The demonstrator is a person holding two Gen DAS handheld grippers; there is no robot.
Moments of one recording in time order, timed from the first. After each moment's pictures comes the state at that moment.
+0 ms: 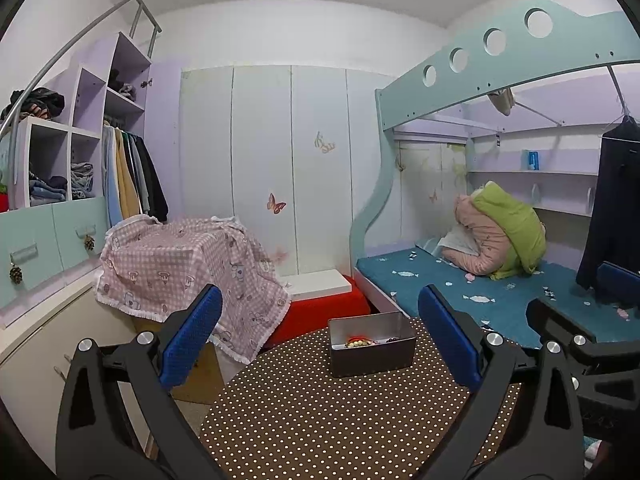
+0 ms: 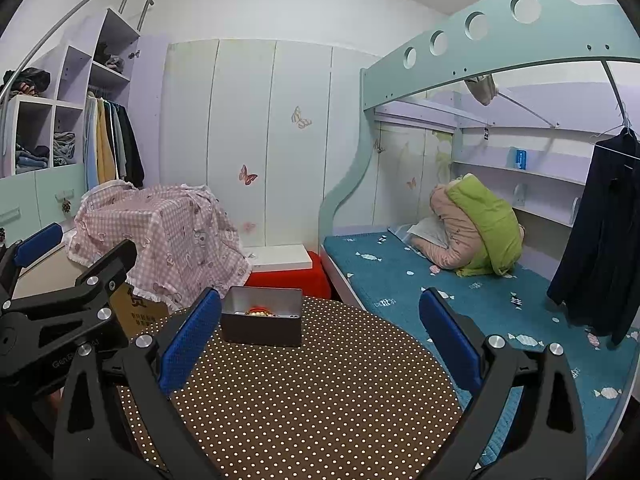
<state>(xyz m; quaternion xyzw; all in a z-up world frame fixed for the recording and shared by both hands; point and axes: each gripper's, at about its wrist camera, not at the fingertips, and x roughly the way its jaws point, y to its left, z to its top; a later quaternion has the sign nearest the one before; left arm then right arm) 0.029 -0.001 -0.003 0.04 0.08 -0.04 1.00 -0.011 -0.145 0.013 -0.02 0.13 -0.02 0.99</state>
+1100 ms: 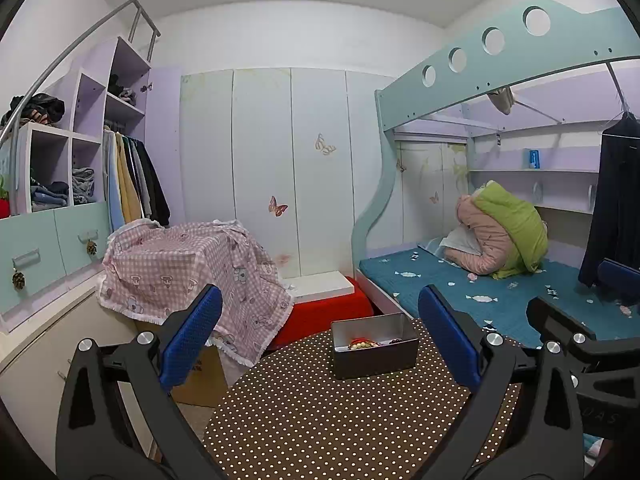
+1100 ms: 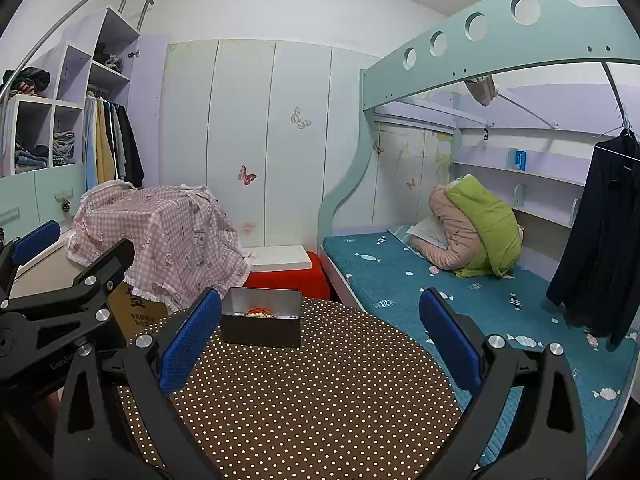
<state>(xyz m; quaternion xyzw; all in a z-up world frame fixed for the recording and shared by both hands) 0.027 0.003 0.001 0.05 0.07 -0.03 1.00 -0.011 -0.147 0.015 -0.02 0.13 -0.02 0.99</state>
